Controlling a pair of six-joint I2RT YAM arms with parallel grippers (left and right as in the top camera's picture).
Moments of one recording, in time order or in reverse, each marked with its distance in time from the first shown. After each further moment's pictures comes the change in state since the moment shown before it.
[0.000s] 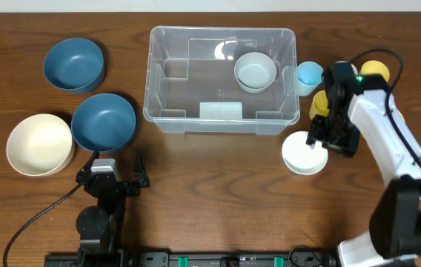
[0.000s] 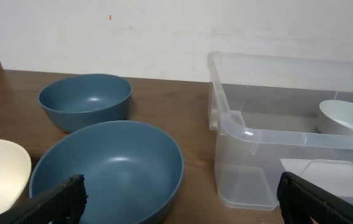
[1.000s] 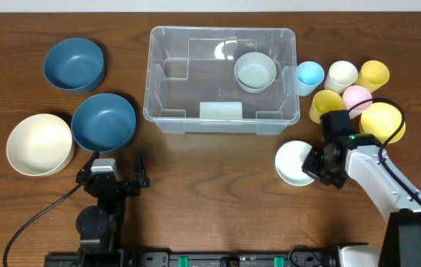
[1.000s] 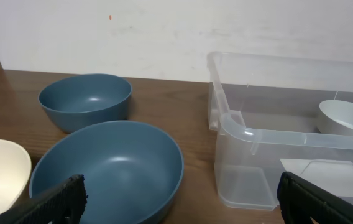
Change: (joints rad) left arm 0.000 0.000 0.000 0.000 0.000 0.000; right arm 0.000 -0.208 -0.536 0.497 -0.074 0.180
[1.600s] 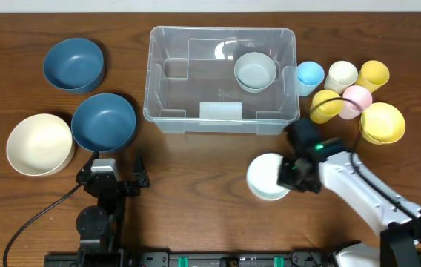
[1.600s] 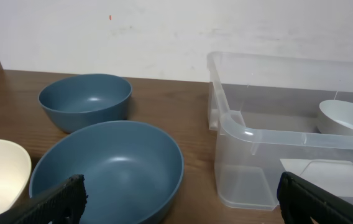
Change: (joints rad) left arm 0.000 0.000 0.000 0.000 0.000 0.000; right arm 0.314 -0.021 -0.002 -0.023 -0.044 -0.006
